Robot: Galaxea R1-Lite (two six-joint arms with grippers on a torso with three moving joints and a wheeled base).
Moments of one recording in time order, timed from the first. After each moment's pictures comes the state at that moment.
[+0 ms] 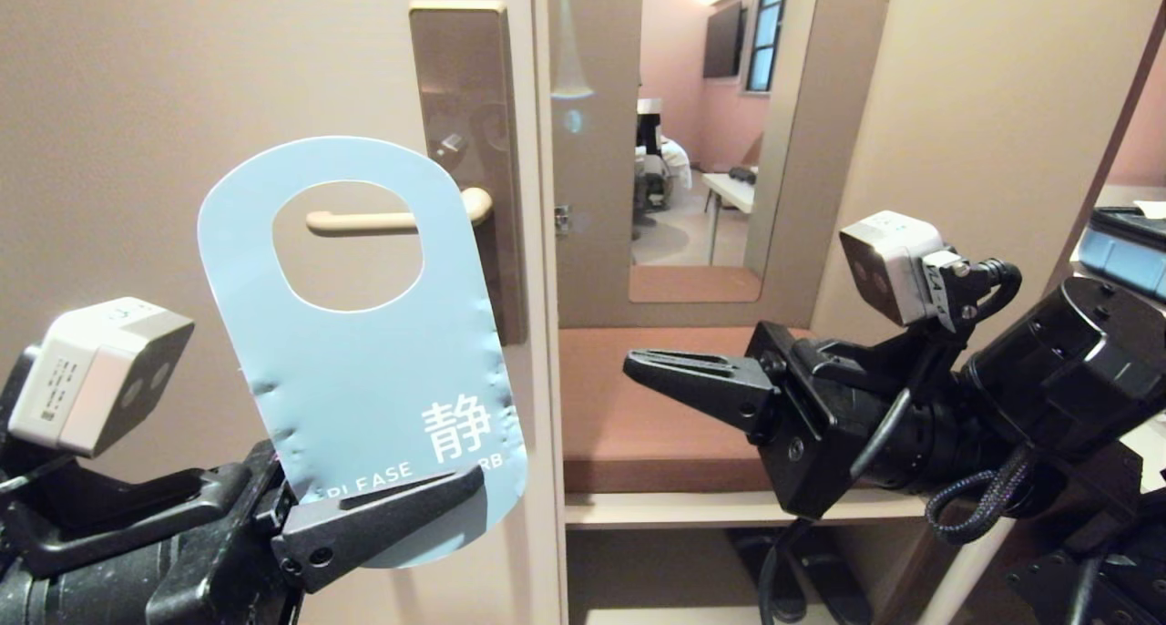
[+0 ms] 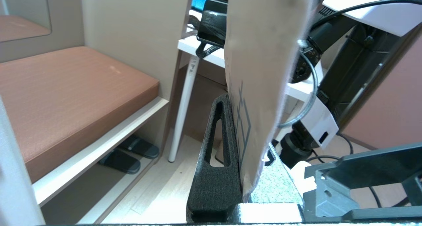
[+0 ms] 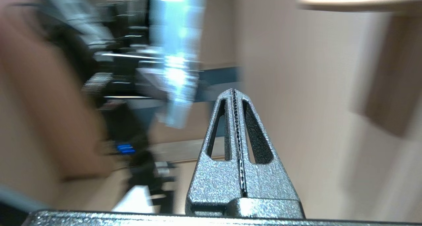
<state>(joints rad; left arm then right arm) -0.68 1.20 -0.33 -0.93 -0.46 -0.37 0.65 1.76 -0.59 -1.45 0.71 0.40</state>
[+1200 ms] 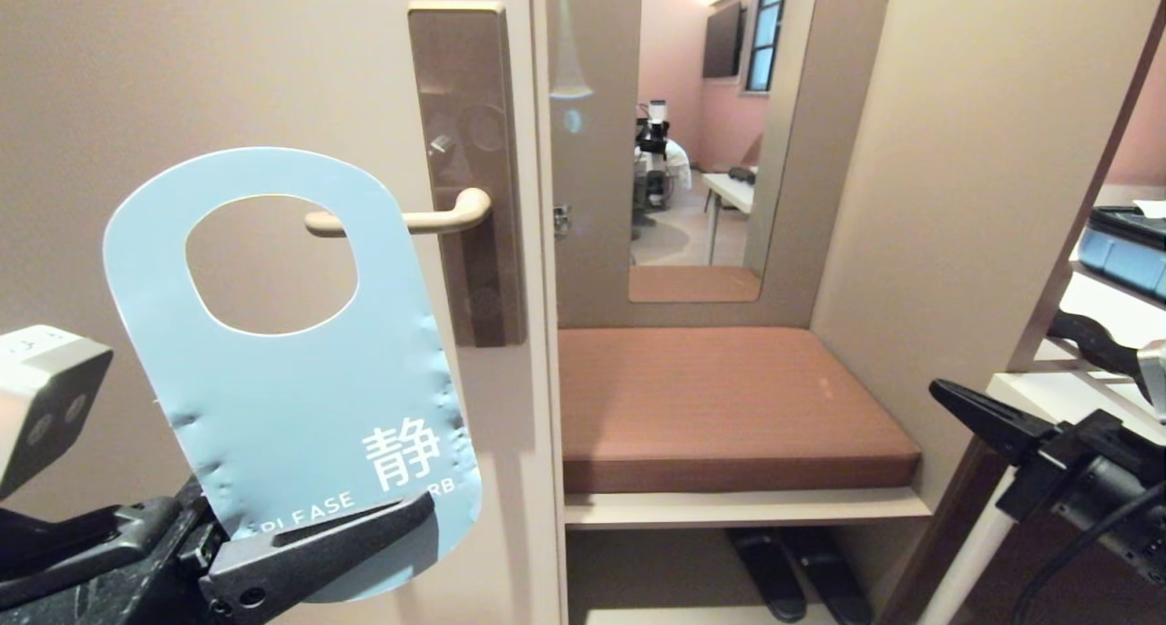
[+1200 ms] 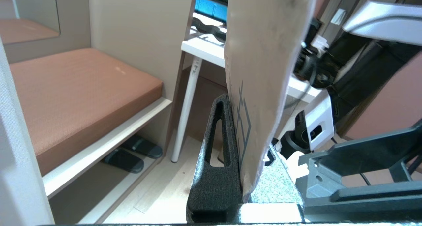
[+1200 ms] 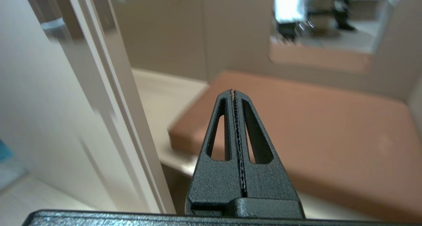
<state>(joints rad) -0.66 1.10 -0.28 -0.89 -0.46 -0.37 0.10 1.44 -0.05 -1.37 0.33 0.12</state>
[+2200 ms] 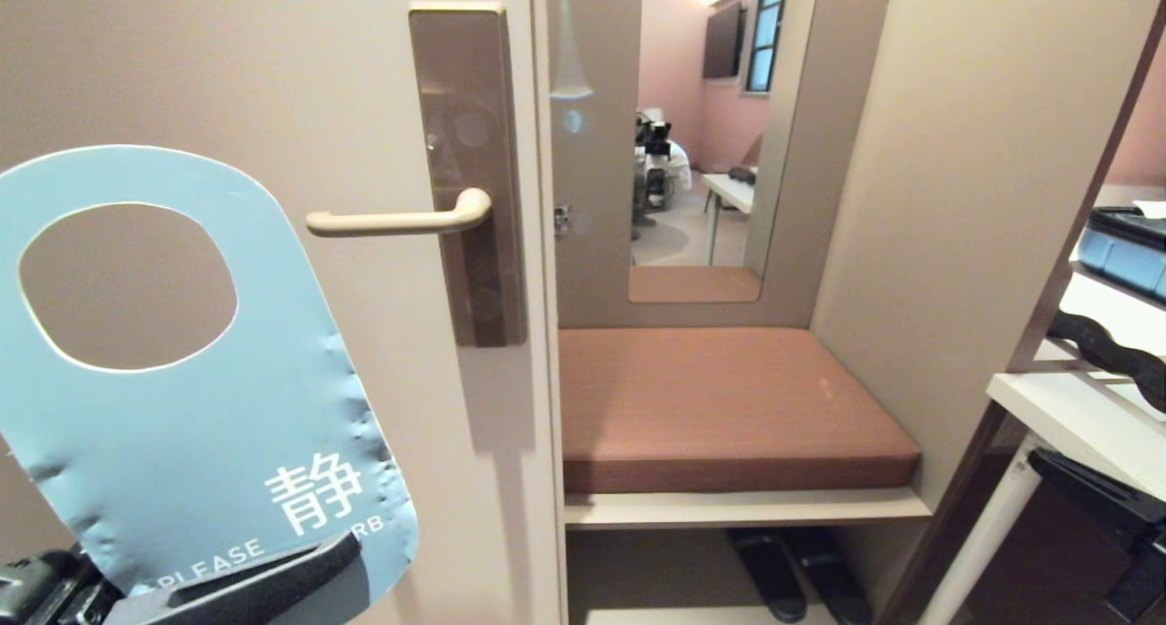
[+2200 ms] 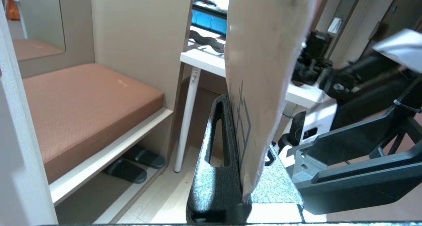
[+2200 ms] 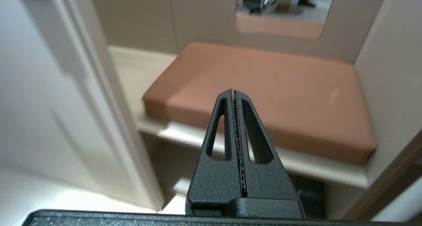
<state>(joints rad) -0.65 0.97 -0.22 -0.89 -0.46 -0.37 -0.05 1.04 0.00 -0.94 0.35 0.04</state>
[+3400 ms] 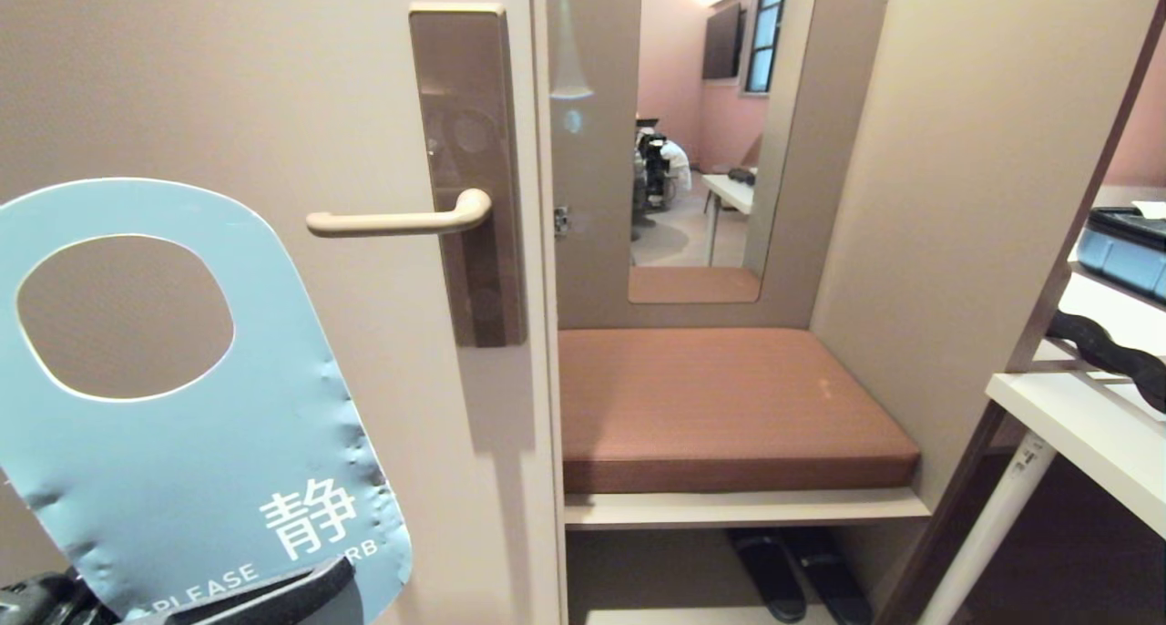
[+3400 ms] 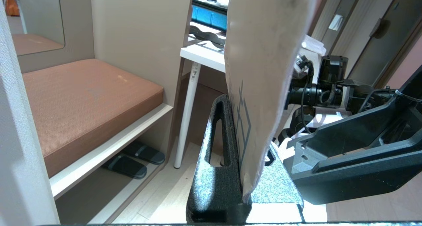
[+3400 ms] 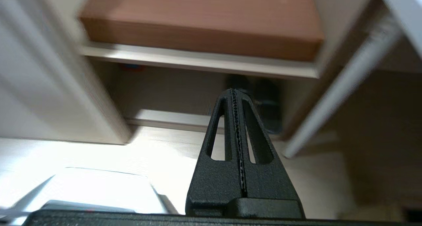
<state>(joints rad) -0.65 0.96 -0.19 -0.89 -0.46 -0.37 -0.04 0.49 0.00 -0.11 0.06 -0.05</state>
